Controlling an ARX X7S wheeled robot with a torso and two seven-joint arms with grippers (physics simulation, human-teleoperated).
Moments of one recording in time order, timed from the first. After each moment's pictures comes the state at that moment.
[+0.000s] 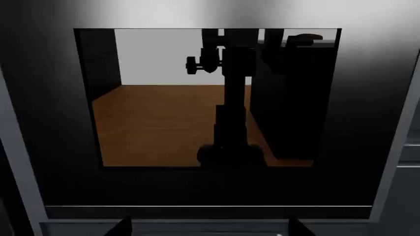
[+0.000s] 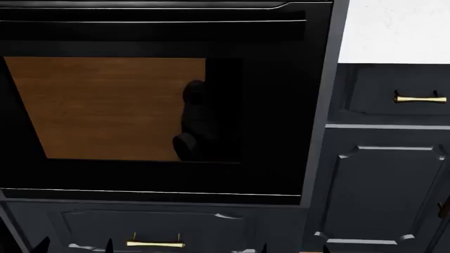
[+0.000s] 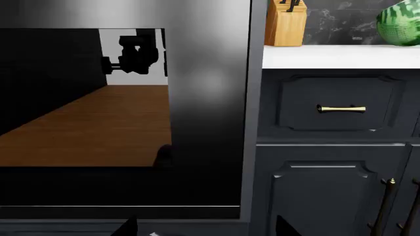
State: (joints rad) left arm 0.00 0.00 0.00 0.00 0.00 0.00 0.00; right arm 0.00 0.00 0.00 0.00 0.00 0.00 0.00
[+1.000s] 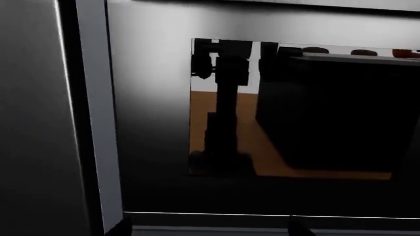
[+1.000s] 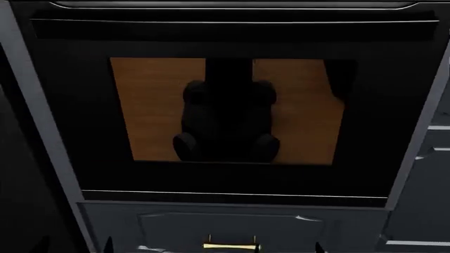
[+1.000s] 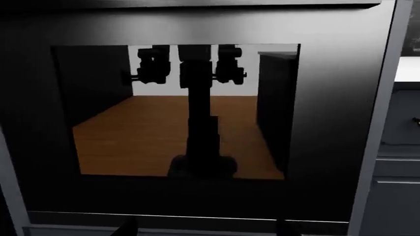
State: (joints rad) left arm 0.00 -0.09 0.09 0.01 -0.13 0.04 -0.06; right arm -0.01 0.09 -0.10 -0.01 0.09 -0.07 0.04
